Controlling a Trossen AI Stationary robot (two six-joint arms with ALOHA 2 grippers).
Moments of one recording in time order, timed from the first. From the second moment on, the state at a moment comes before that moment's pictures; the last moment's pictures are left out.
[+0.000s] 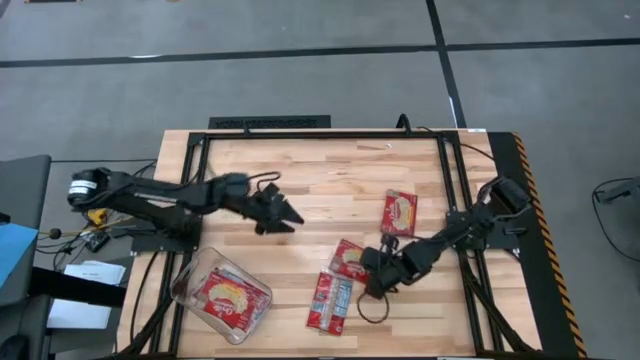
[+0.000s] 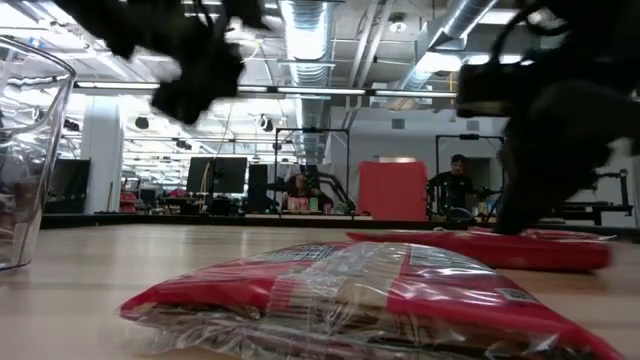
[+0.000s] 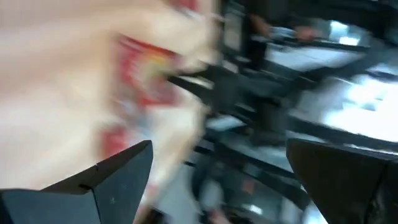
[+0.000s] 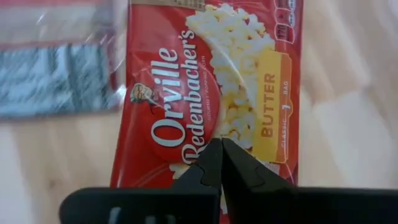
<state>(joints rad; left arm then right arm) 0.11 1.20 0.59 0.31 0.31 -1.54 0.48 1.72 0.89 -0.39 0.37 0.81</state>
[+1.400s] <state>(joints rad) 0.22 1.77 0.59 0.55 0.34 -1.19 0.27 1.53 0.93 -0.41 0.21 0.52</state>
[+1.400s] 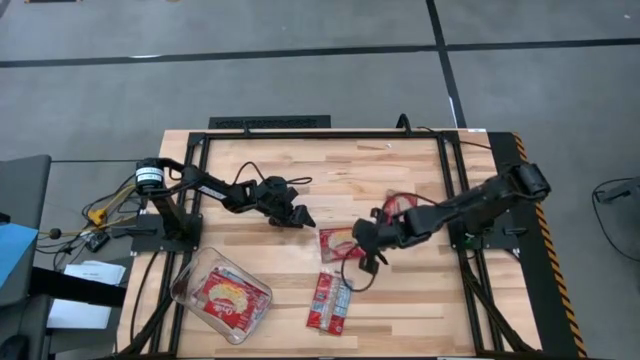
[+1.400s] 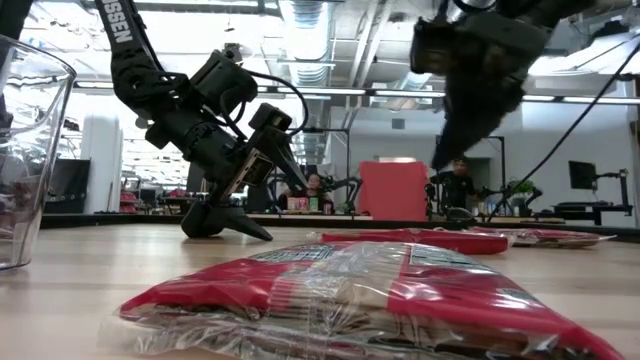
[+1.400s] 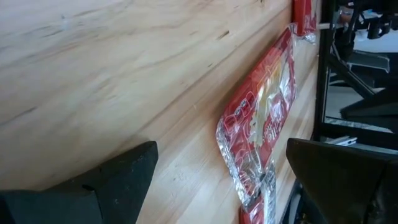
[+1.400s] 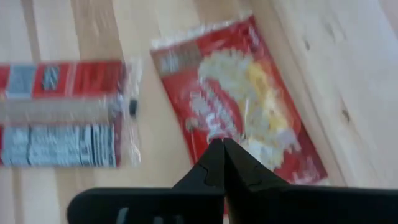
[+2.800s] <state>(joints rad) 0.20 1.77 0.59 0.56 0.31 -1.16 0.13 1.64 0.96 -0.26 0.25 0.41</state>
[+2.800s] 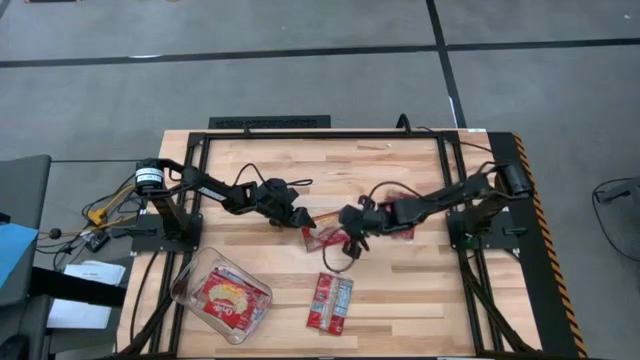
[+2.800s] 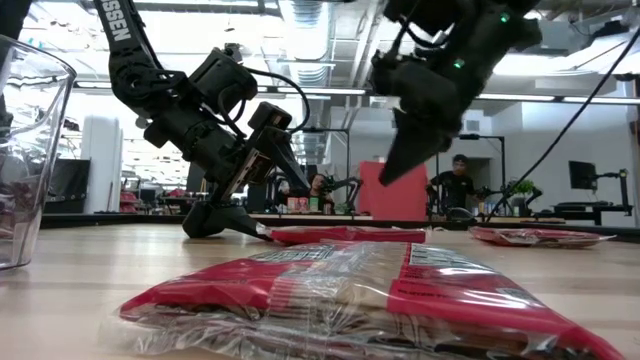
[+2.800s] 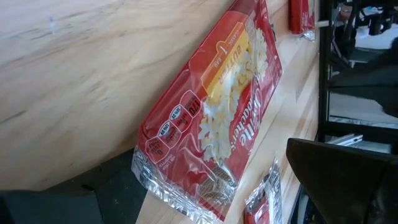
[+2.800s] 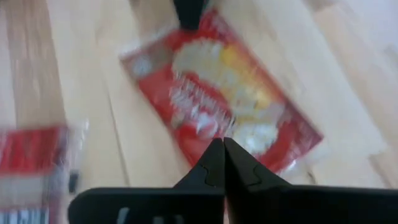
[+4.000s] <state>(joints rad) 0.18 1.77 0.59 0.60 0.31 -1.19 0.12 1.72 1.09 -0.24 0.24 0.33</state>
